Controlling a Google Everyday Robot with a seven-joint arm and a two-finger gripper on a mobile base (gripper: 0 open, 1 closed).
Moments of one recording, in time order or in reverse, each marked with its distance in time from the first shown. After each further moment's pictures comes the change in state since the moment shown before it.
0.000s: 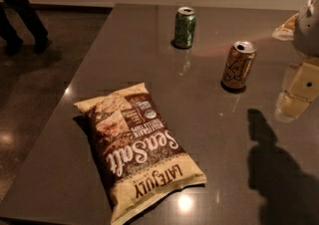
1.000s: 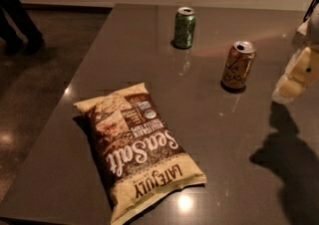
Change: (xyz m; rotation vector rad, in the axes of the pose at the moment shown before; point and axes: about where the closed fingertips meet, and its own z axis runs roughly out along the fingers) arm 0.027 -0.040 0.006 0.072 -0.003 0.267
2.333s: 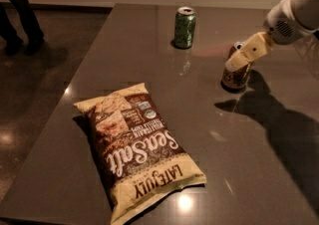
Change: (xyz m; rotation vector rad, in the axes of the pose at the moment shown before) arm -0.065 -0.081 0.079 0.025 -0.276 0.234
